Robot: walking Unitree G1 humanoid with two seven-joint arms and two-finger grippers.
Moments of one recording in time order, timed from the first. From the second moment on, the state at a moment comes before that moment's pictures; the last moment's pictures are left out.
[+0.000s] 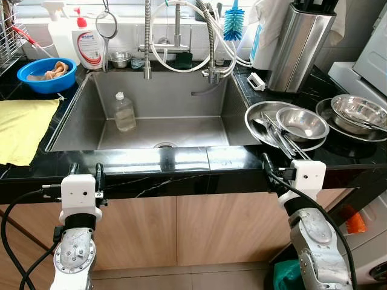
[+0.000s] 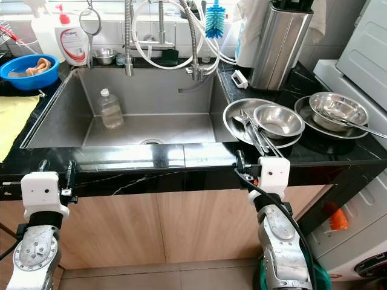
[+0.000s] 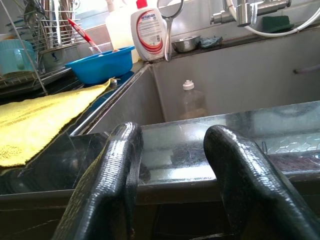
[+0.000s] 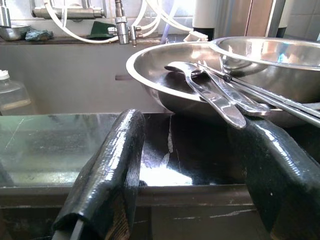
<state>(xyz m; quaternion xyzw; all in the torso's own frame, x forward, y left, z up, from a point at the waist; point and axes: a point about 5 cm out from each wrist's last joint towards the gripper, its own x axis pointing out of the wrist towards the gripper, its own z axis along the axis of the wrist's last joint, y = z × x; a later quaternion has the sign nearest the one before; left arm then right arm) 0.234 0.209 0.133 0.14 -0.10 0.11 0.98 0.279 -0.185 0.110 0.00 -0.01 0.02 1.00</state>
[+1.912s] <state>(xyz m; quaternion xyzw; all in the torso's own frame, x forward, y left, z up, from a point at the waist) 0.233 0.209 0.131 0.14 -0.09 0.11 0.98 0.281 -0.185 0.112 0.00 -0.02 0.01 1.00</state>
